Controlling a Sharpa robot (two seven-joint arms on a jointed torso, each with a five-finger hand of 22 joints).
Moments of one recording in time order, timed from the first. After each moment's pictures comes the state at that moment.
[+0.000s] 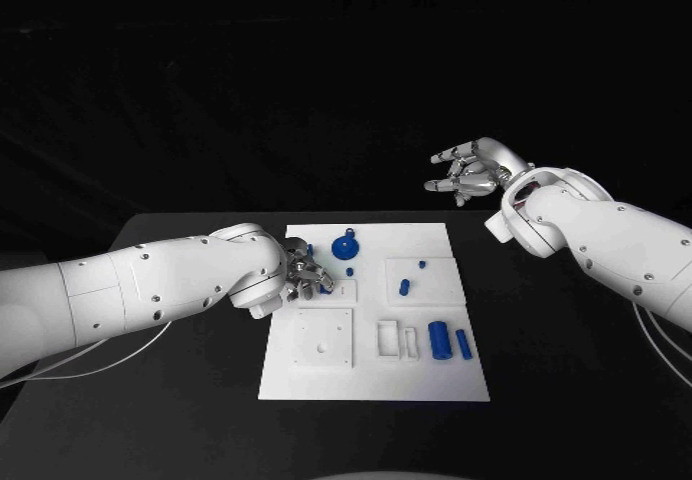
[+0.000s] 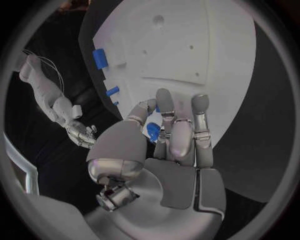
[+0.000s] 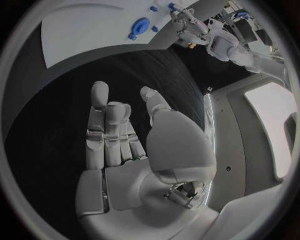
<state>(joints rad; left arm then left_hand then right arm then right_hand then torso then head) 1.35 -0.63 -0.24 1.37 -0.85 -0.11 -0.55 1.01 0.11 0.17 -0.24 0.73 1.17 0.07 0.06 0.89 1.47 -0.07 0.59 0.37 1.45 -0.13 1.35 1.00 0.04 1.27 -0.15 0.58 1.31 1.15 -0.67 0.29 1.14 -1.17 -0.26 0.02 1.30 -0.09 0.02 -0.06 0.50 0.80 0.14 0.05 0.05 1.00 0.03 1.00 0.80 1.33 -0.03 0.91 0.91 0.12 1.47 -0.06 0.17 1.18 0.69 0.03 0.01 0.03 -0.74</state>
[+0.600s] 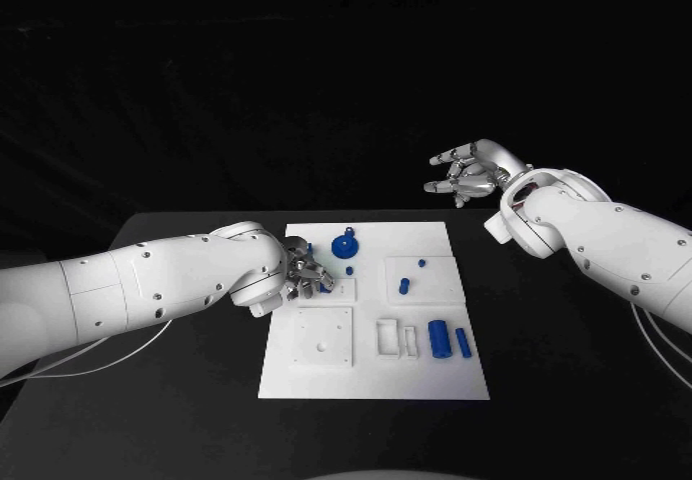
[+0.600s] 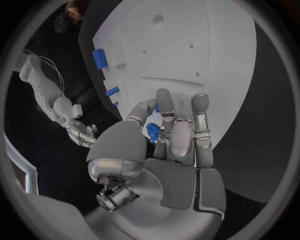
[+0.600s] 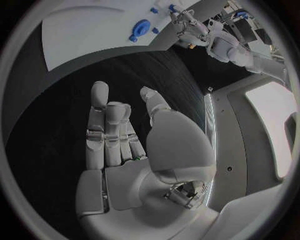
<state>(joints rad) 1.35 -0.63 -0.24 1.36 -0.85 -0.11 -0.55 1.01 0.11 0.18 -0.24 0.73 1.17 0.07 0.06 0.95 1.47 -0.07 0.60 0.37 1.45 -0.12 1.35 1.01 0.04 1.28 -0.14 0.58 1.31 1.14 -0.66 0.29 1.13 -1.17 -0.26 0.02 1.30 -0.09 0.02 -0.07 0.50 0.80 0.14 0.05 0.05 1.00 0.03 1.00 0.80 1.33 -0.03 0.91 0.91 0.12 1.47 -0.06 0.17 1.18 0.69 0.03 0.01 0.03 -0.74</state>
